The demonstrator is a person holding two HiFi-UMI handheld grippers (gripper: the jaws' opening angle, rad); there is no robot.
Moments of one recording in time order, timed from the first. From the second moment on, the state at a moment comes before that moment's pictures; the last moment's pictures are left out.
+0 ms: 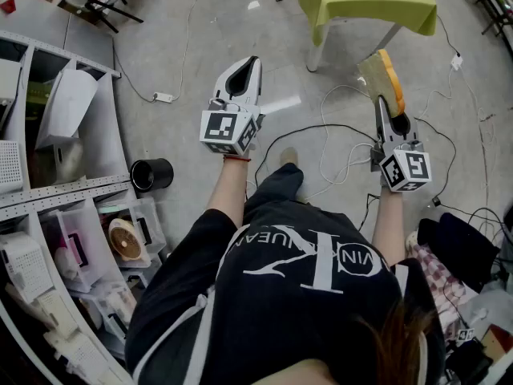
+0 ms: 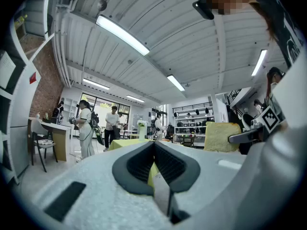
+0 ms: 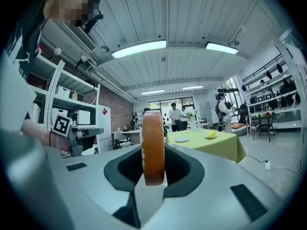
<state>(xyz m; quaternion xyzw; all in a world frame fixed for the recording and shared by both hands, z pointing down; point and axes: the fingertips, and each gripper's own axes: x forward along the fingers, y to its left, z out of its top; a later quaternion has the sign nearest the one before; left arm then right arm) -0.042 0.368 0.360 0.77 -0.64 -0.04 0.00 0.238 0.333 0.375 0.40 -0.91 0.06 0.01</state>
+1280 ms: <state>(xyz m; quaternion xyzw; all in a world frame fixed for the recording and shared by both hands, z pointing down) -0.112 0.266 0.382 0.76 -0.65 -0.05 0.03 0.180 0.218 0.383 0.41 -0.91 0.07 -0.01</state>
